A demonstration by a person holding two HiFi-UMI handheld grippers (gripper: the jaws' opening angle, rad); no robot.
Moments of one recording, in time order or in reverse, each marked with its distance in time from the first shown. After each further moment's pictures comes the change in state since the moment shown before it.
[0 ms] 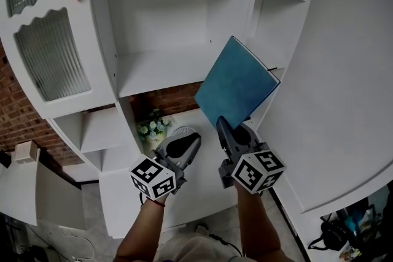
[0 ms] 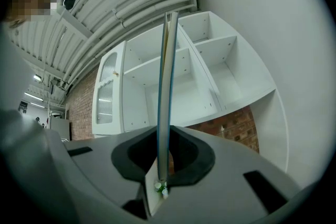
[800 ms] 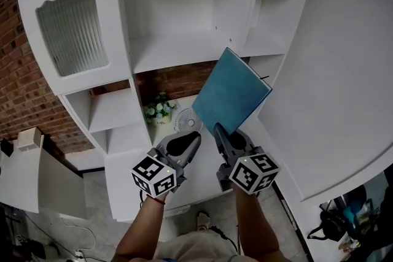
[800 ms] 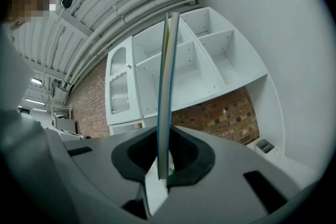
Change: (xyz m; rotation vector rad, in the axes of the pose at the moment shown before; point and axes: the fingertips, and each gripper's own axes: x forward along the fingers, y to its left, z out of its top) left arm -0.071 -0.047 -0.016 -0.022 0.030 0.012; right arm -0.058 0.060 -0.058 0.053 0.076 0.007
